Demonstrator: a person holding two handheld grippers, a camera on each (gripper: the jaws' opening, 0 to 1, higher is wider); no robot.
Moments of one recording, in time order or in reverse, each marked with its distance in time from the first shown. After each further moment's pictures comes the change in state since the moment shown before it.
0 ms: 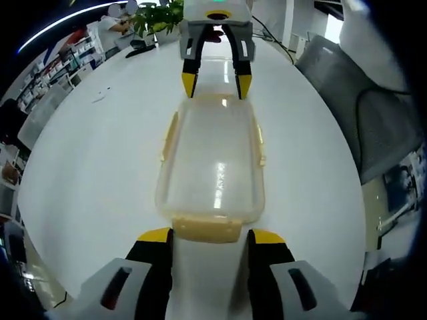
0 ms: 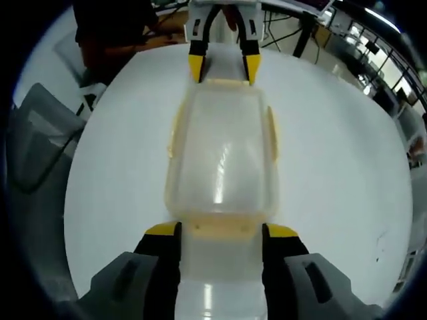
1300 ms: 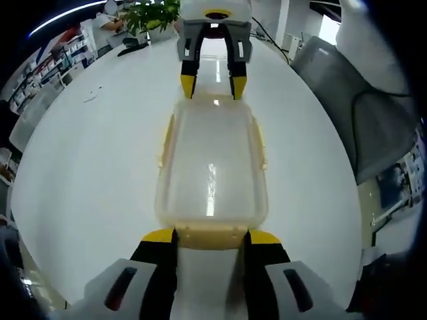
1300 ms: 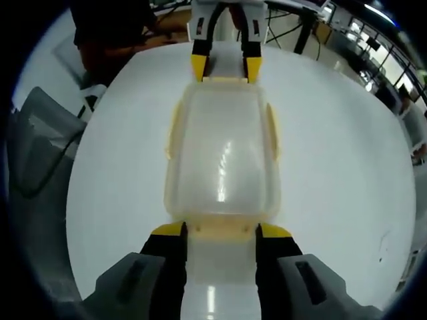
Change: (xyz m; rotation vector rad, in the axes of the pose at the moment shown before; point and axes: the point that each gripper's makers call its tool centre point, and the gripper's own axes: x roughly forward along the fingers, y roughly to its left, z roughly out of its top) left arm 0.004 0.001 0.004 0.020 0.020 -0.063; right arm 0.004 -0.001 0.003 0.013 0.011 0.024
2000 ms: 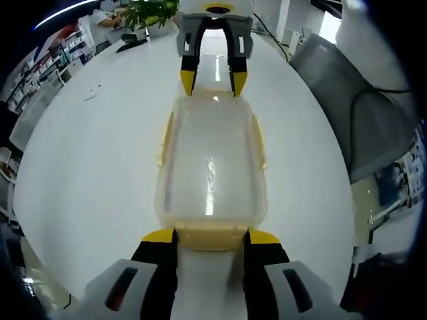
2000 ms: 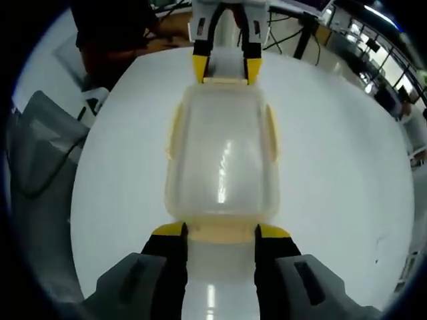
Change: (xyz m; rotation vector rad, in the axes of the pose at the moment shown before) left arm -0.027 -0.008 0.007 -0.007 0.039 0.000; right arm -0.019 0.004 0.015 -0.009 -0.021 -0.005
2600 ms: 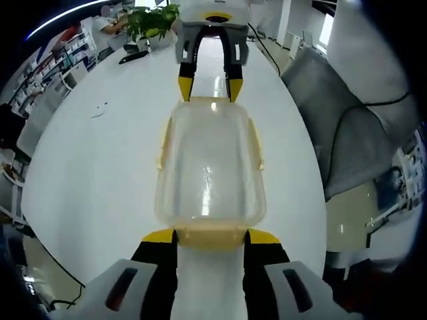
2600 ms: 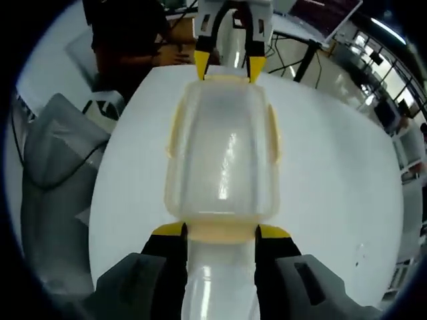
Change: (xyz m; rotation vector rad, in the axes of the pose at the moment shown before) left arm -0.049 -0.020 0.034 0.001 -0.010 0.014; right arm -0.053 0.017 0.012 -0.053 -0.018 -0.019
